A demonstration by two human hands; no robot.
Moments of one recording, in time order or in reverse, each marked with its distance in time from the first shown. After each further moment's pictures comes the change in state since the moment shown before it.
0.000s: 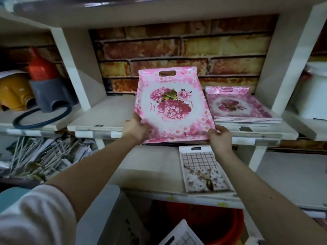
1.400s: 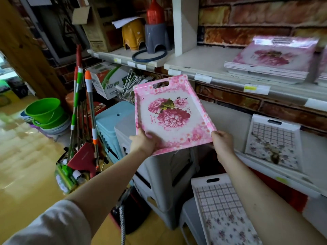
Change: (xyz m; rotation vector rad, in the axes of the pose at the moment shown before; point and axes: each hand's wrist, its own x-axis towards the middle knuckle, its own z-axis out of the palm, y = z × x) left_hand -0.302 -0.179 -0.059 0.116 0.167 -0.720; right_hand -0.225 0.087 0.063 -0.121 -0.537 0.128
